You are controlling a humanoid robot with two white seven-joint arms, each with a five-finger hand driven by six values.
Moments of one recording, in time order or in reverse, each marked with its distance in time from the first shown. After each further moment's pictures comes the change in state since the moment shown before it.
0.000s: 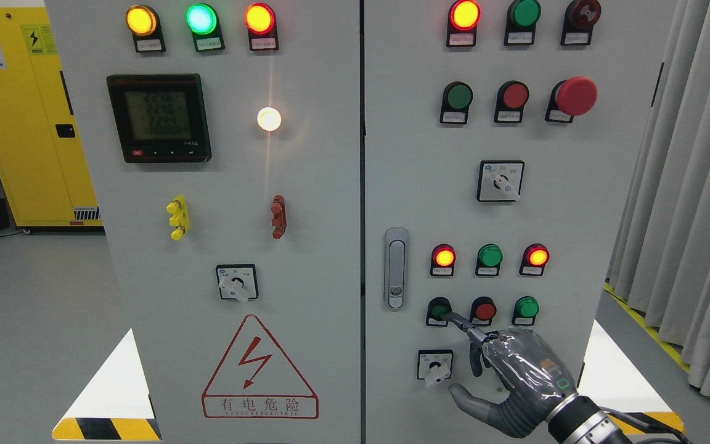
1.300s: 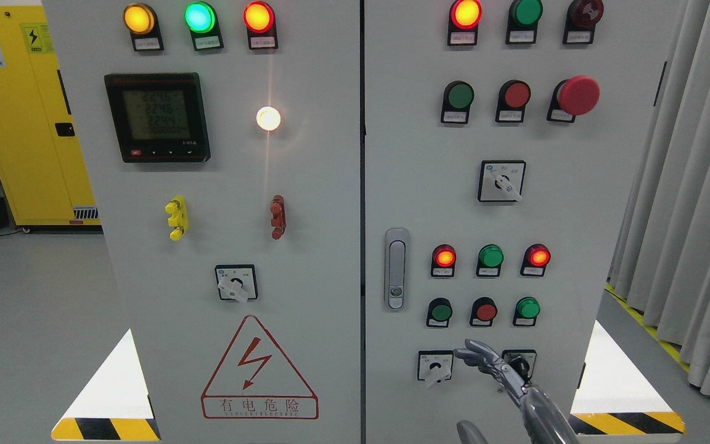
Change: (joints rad) left arm 0.000 0.000 0.000 0.000 0.000 0.005 0.001; right arm 0.312 0.049 0.046 -0.271 -0.835 0.257 -0.005
